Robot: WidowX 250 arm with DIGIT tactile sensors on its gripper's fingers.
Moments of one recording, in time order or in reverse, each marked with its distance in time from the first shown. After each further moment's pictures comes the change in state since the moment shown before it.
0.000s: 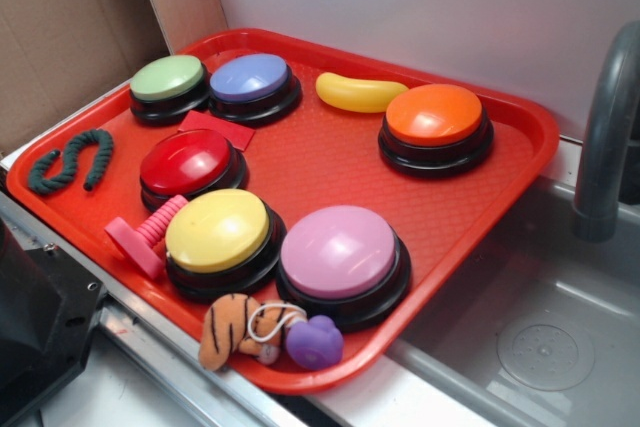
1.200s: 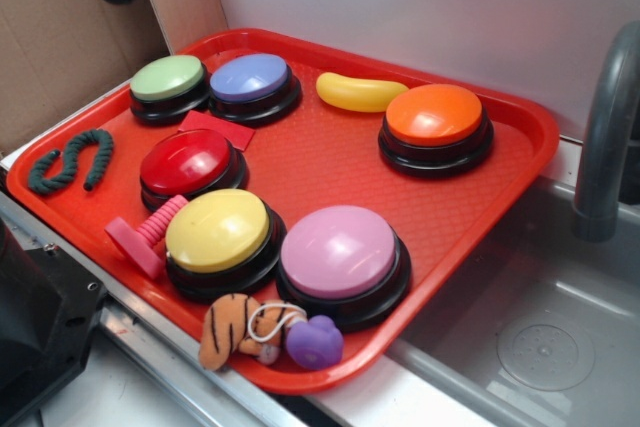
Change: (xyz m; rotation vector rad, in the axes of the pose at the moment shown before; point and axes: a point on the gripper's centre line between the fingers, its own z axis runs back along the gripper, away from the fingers) arm 0.063 0.010 -0.045 0.077 -0.014 -0.342
